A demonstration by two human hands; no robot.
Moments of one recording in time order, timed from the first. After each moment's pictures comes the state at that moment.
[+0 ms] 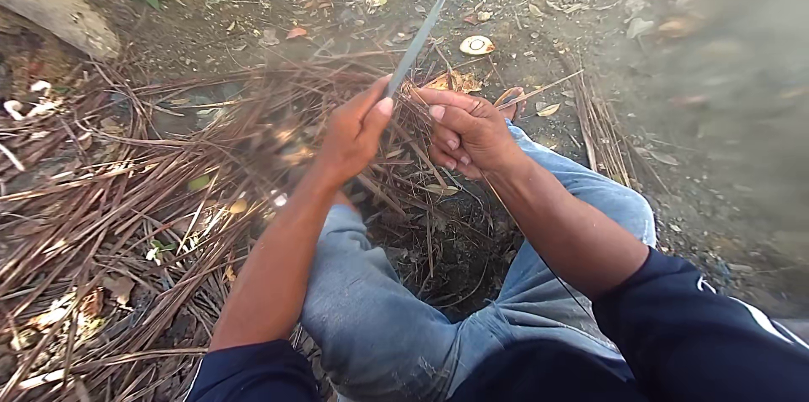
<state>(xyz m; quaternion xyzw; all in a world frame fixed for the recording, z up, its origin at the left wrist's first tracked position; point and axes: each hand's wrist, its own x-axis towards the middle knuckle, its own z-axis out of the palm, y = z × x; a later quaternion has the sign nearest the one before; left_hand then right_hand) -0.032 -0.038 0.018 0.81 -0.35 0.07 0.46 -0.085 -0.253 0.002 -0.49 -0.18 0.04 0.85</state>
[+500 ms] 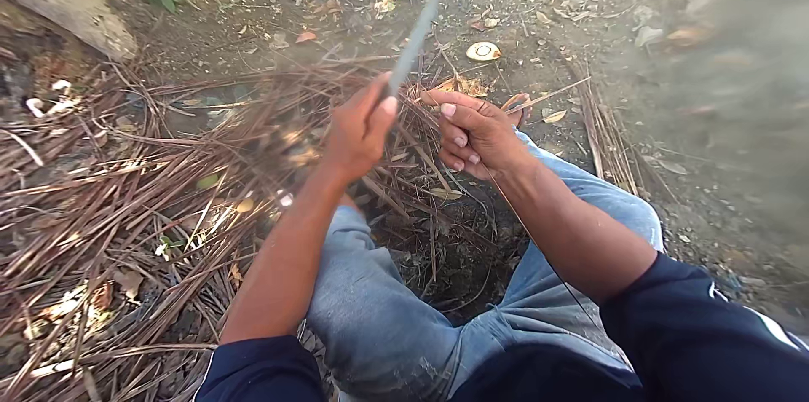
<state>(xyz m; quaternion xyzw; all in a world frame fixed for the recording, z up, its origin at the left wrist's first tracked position) -0.034 -0.041 0.020 0.81 -0.36 0.13 0.44 -0.082 -0.259 -0.003 -0.44 -0.16 0.09 0.88</state>
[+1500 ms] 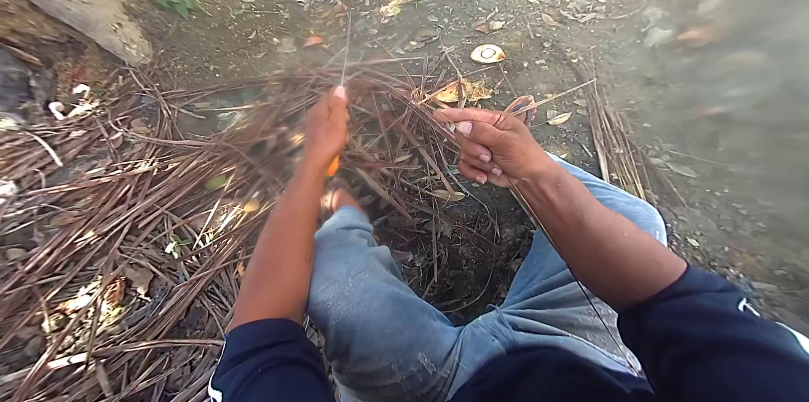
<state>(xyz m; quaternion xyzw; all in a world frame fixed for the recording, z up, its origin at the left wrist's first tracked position) 0.006 -0.009 0.009 0.90 -0.06 0.02 0.44 -0.093 -0.286 -0.008 -0.48 -0.21 0.12 0.84</state>
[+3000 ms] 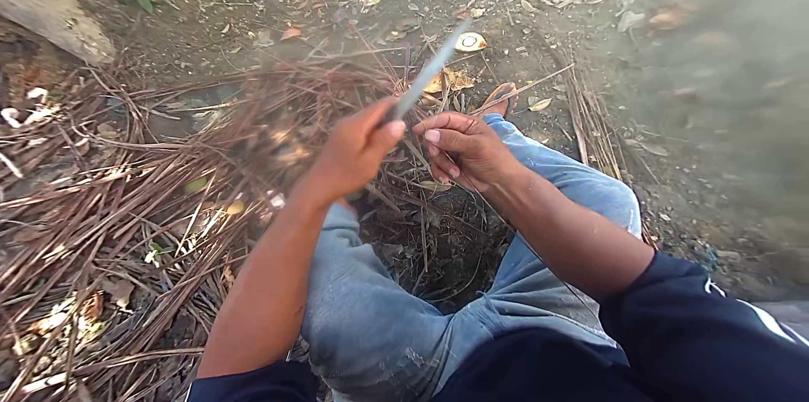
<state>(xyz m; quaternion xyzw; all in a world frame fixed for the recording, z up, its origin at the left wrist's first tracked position) -0.067 -0.049 0.034 0.82 -0.37 -0.01 0.43 -0.110 -0.270 -0.021 -0.48 -0.15 0.09 0.86</state>
